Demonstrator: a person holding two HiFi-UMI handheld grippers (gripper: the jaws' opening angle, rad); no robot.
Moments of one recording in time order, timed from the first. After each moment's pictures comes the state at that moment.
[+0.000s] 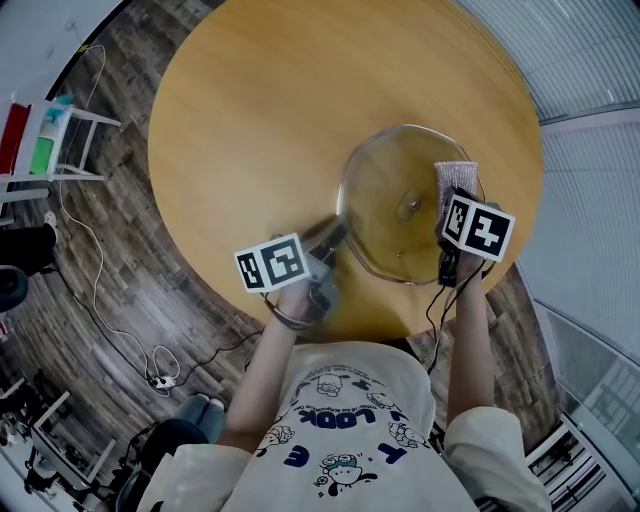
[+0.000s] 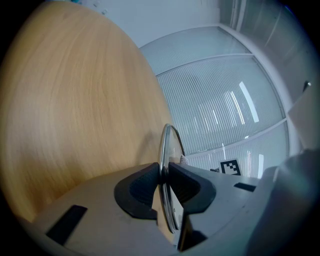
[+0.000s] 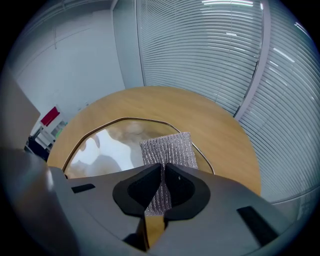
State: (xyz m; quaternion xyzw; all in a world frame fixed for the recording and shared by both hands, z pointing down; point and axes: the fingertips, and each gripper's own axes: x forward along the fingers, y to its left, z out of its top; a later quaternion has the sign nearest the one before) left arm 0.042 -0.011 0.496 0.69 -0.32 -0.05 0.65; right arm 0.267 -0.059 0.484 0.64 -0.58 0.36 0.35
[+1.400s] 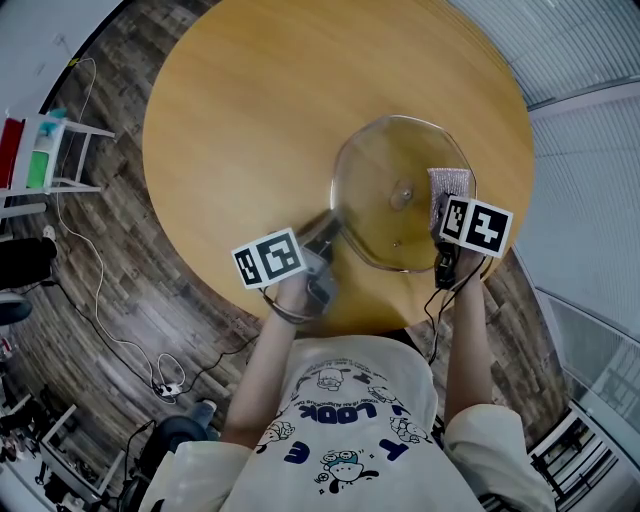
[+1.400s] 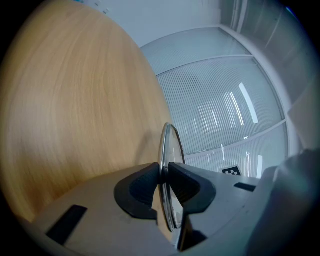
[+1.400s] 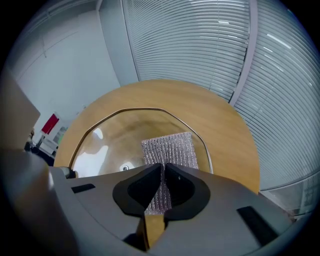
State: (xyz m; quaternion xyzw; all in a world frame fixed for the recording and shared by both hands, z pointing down) left arm 0.043 -0.007 0.495 0.69 -0.32 -0.05 0.65; right arm 0.269 -0.020 0.487 0.64 -0.56 0.41 0.34
